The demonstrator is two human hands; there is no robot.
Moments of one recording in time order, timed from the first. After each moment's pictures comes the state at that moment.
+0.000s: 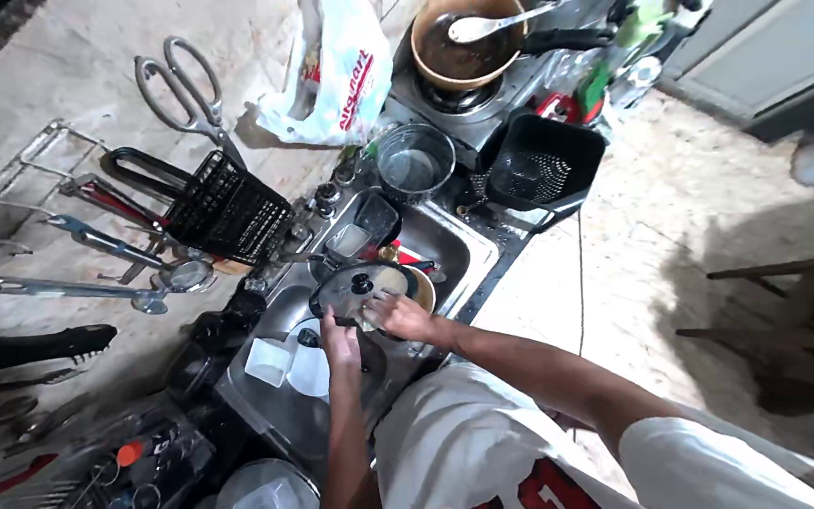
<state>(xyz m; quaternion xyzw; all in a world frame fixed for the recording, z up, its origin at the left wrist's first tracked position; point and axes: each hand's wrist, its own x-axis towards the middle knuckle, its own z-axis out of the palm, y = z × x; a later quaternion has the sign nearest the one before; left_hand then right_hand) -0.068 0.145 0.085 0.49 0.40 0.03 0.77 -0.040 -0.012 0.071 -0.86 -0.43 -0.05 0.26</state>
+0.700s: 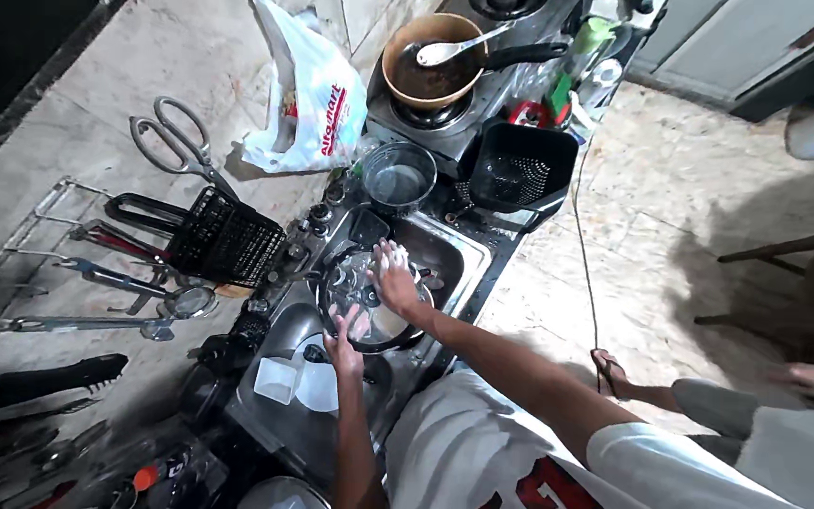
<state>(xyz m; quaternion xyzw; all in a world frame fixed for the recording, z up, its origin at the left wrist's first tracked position) -0.076 0.152 0.038 0.56 0.28 0.05 0.78 0.022 -0.002 0.018 -0.95 -0.04 -0.01 0.30</state>
